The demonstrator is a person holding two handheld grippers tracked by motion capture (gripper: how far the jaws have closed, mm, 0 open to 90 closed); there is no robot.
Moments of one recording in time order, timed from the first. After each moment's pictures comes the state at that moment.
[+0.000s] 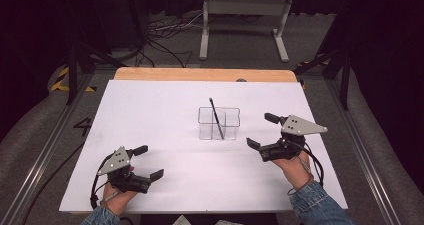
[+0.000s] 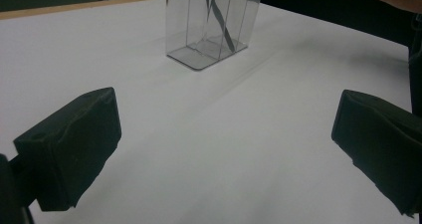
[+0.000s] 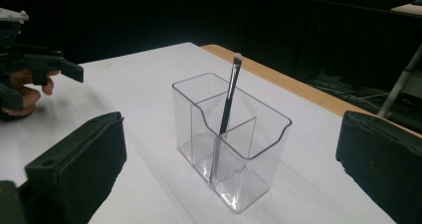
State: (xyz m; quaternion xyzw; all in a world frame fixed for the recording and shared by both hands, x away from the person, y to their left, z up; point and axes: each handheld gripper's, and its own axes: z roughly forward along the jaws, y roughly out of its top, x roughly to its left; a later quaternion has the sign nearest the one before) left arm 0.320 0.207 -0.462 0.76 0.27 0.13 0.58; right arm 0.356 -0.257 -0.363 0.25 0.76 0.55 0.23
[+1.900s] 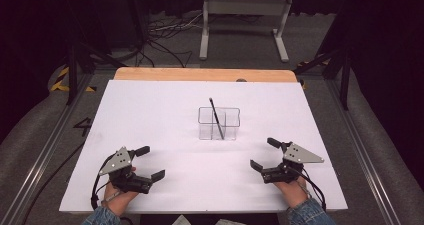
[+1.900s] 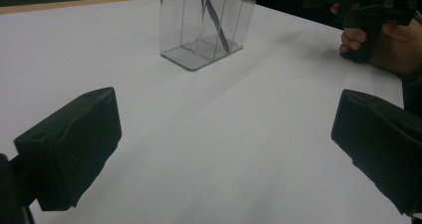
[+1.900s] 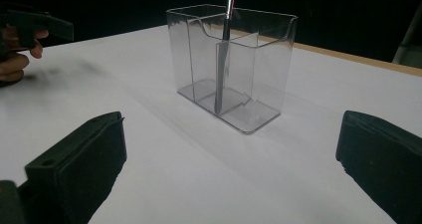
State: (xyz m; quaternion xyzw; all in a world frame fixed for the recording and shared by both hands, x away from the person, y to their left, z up) left arm 0.319 0.204 -0.464 0.75 0.28 0.12 0.58; right arm 0.331 -0.280 -0.453 0.29 0.74 0.57 0.23
